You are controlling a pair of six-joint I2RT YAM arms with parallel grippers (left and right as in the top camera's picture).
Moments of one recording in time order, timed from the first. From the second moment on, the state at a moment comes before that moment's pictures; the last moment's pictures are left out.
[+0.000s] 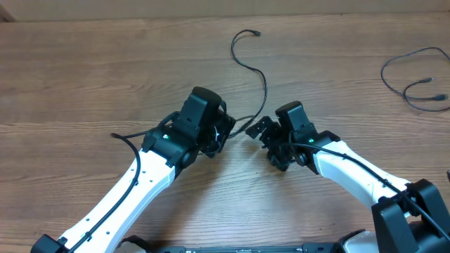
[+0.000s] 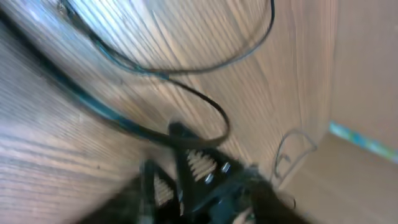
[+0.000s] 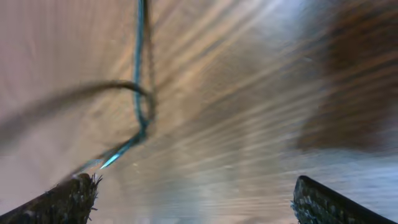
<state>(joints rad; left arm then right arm) -0.55 1.37 1.05 -0.56 0.12 -1.57 0.45 1.56 0.79 -0.30 -0.30 1.23</state>
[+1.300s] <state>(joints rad) -0.26 1.41 1.05 -0.90 -0.12 -1.14 0.55 1.88 1.08 -0.25 0.12 0.87</state>
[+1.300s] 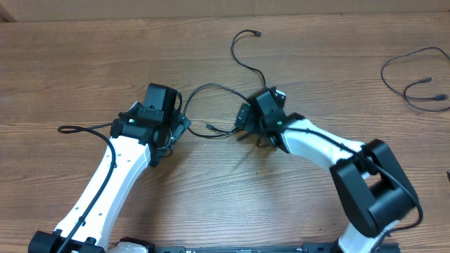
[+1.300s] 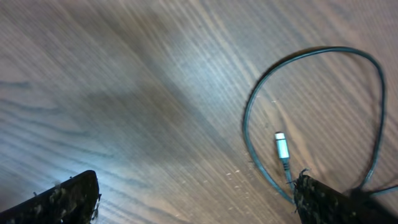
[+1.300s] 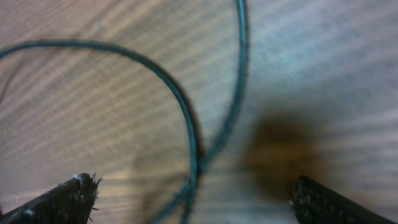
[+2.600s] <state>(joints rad) -0.26 1.41 1.05 -0.91 -0.12 -1.14 -0.14 1.90 1.44 -0.40 0.12 0.29</state>
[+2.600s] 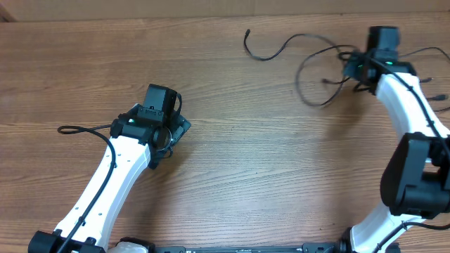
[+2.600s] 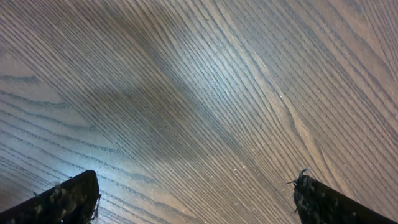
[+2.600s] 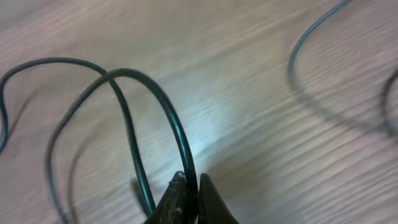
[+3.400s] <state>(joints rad) -0.26 1.41 1.05 -0.91 -0.12 -1.14 -0.23 1.88 1.55 -0.40 0.09 0.22</state>
